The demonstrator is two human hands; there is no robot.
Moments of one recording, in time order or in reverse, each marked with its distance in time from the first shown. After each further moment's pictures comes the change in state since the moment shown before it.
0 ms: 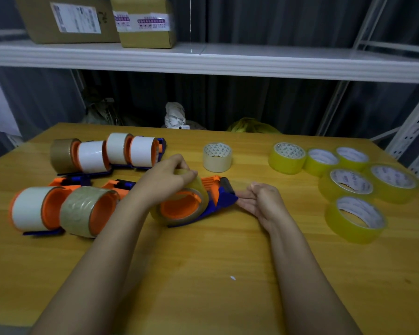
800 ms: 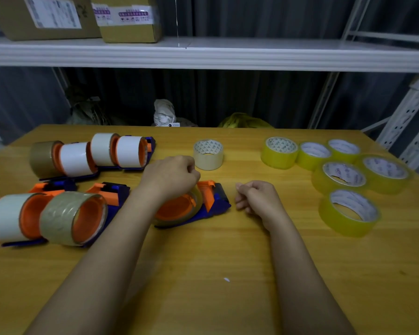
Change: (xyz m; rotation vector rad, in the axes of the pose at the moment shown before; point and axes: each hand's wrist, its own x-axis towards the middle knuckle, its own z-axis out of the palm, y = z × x) left_hand 0.020 0.022 0.019 0.473 0.046 0.102; right_hand 0.007 0.003 -0.014 -0.434 0.084 -0.100
